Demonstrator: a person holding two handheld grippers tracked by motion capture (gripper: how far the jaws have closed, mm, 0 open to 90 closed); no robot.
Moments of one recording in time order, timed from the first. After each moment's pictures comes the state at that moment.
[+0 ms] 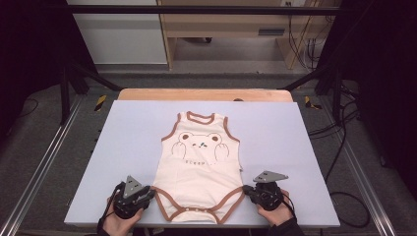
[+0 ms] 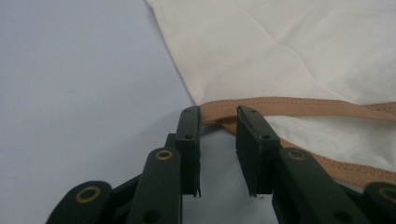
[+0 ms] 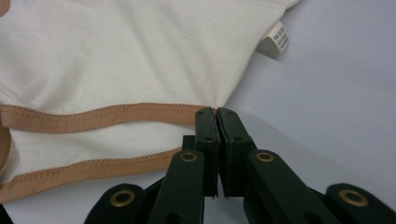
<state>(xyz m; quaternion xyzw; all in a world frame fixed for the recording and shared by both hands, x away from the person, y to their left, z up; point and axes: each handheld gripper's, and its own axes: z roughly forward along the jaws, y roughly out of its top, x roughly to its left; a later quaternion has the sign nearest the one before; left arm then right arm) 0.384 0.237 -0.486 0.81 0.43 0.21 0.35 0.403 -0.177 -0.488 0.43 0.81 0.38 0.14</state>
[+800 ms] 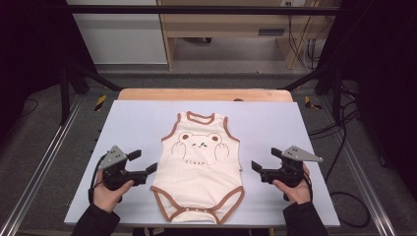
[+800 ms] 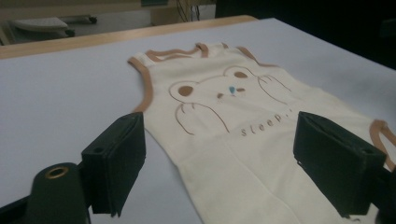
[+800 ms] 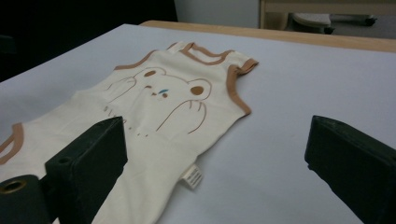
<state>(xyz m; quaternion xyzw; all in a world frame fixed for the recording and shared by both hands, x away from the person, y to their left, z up) 0.443 0.270 -0.425 0.73 0.38 0.20 0.53 0.442 -0.230 -0.436 0.42 0.71 0.53 0.21</state>
